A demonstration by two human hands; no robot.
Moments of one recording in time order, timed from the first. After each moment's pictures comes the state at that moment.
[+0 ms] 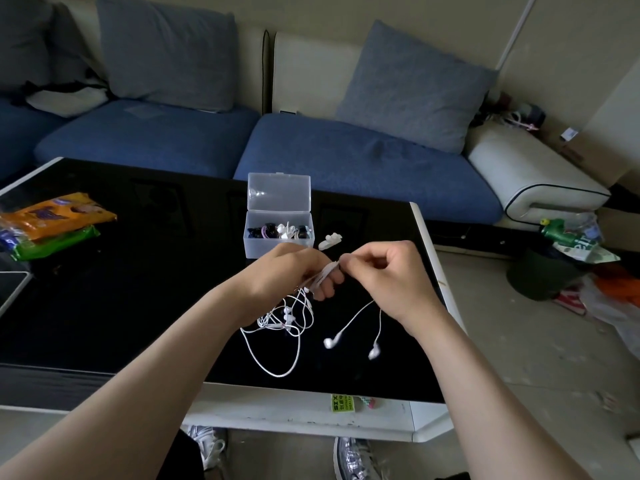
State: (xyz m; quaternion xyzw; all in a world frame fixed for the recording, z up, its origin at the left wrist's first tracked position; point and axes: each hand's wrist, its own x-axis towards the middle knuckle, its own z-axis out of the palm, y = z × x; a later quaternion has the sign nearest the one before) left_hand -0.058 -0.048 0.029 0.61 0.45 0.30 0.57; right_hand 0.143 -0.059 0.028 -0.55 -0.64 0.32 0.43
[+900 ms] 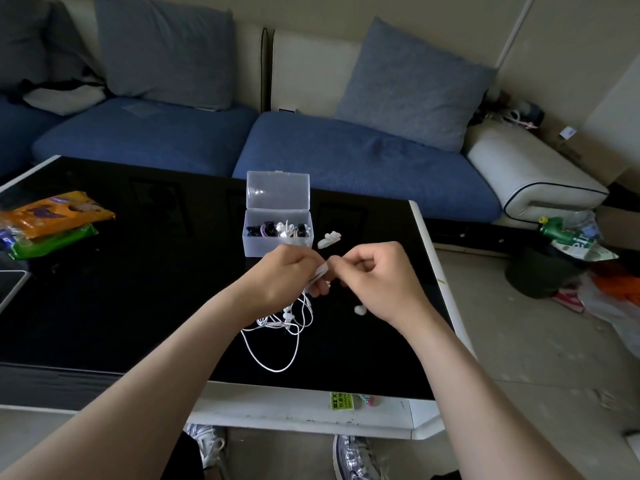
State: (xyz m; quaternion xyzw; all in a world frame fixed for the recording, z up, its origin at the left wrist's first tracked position) left_hand -0.056 -0.054 0.028 0.67 0.50 0.28 0.46; right_hand 0.133 -0.059 0.022 -0.57 -0.64 0.33 0.39
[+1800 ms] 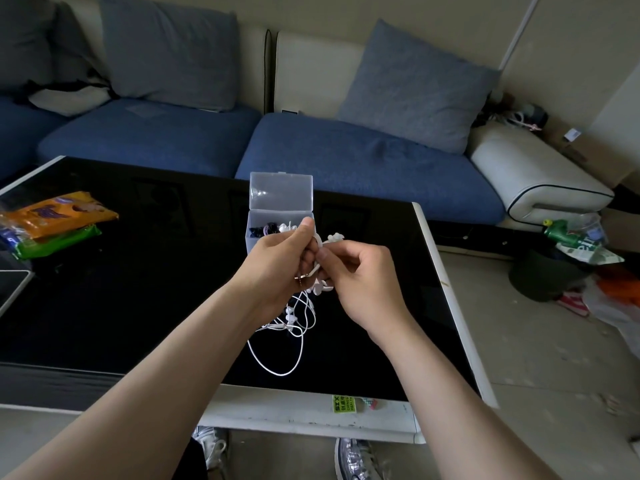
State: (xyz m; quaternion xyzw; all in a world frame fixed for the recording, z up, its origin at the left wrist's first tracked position) left_hand -0.043 -0.051 0.039 0.38 0.48 0.47 0.63; right_hand 0.103 -0.055 0.006 -0.50 -0.61 0.37 0.48
